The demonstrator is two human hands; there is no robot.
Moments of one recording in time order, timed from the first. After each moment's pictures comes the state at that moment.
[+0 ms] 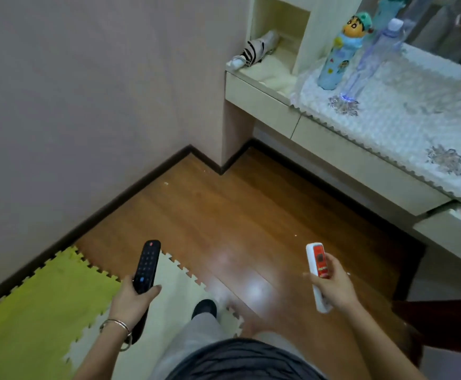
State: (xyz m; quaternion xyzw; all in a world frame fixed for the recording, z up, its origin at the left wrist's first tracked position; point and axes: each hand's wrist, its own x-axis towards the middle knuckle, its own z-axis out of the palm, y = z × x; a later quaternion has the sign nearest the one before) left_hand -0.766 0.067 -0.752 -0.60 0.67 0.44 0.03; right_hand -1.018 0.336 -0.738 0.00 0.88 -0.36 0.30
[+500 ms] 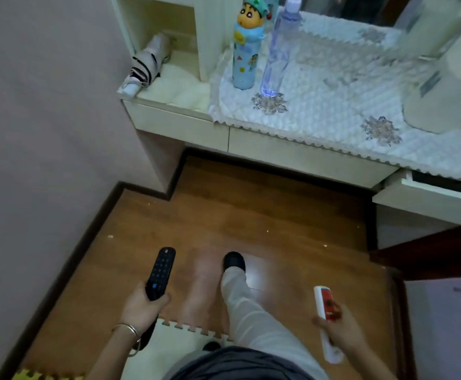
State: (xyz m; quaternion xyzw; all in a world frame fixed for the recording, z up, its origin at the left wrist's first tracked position) left_hand -0.994 -0.032 -0.771 -0.42 0.77 0.43 0.21; right_hand -1.050 0.331 -0.779 0.30 0.83 -0.37 0.30
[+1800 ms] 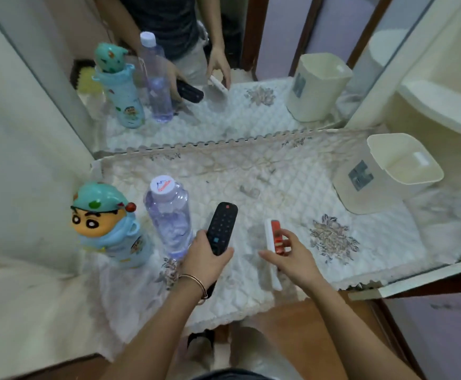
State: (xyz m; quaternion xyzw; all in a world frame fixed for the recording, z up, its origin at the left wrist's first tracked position) left_hand -1.586 0.111 -0.710 -0.05 0.88 0.41 0.21; right_hand -1.539 0.289 -0.697 0.26 0.83 -0.48 0.13
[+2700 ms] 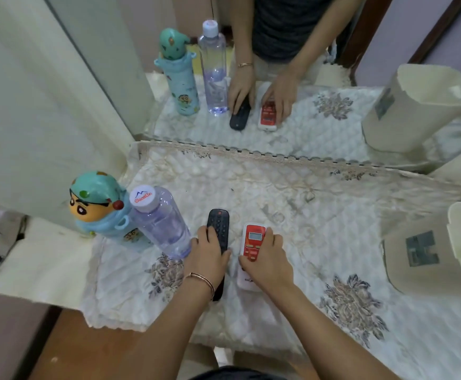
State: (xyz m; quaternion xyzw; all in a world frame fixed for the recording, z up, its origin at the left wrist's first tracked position) left_hand -1.618 0.163 -0.729 -0.13 0.97 0.14 0.17; right_hand -1.629 0.287 -0.731 0.06 0.93 -0.27 0.23
